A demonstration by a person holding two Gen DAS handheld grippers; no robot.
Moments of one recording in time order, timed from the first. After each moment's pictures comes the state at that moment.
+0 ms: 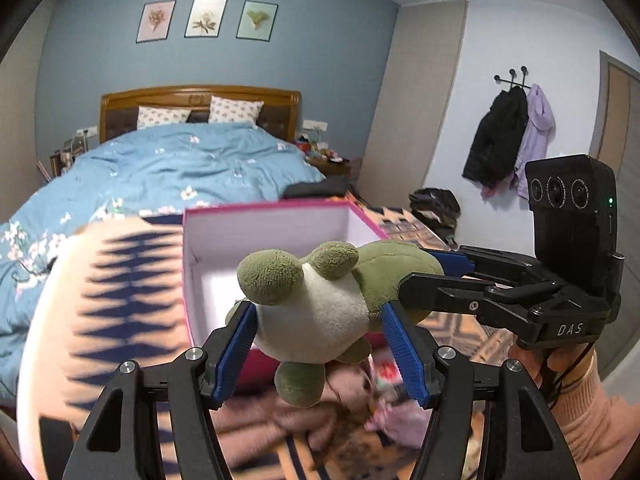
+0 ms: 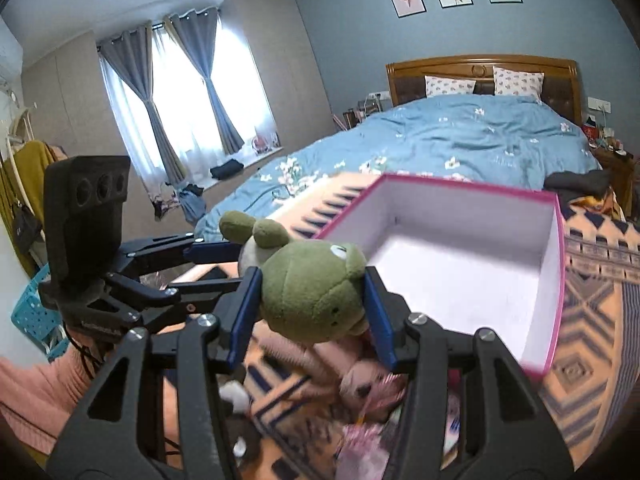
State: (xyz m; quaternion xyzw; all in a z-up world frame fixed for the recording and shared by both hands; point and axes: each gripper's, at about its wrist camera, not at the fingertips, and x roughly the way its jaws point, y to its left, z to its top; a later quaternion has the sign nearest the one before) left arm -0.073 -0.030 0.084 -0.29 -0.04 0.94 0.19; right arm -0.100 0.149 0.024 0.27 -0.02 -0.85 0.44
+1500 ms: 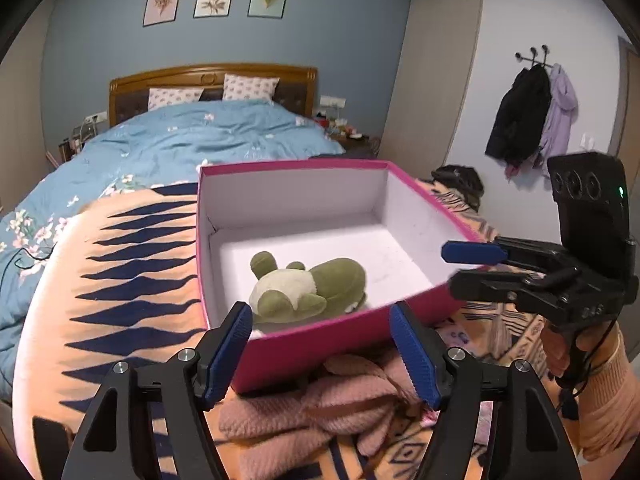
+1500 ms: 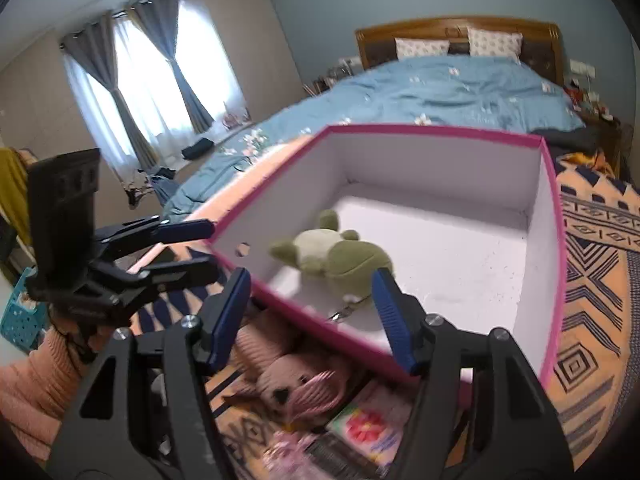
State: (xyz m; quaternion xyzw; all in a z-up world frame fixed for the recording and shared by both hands) left arm -0.092 -0.037 0.030 -0.33 -0.03 0.93 0.17; right arm -0.146 0.157 -0.031 0.33 -0.02 -0.85 0.40
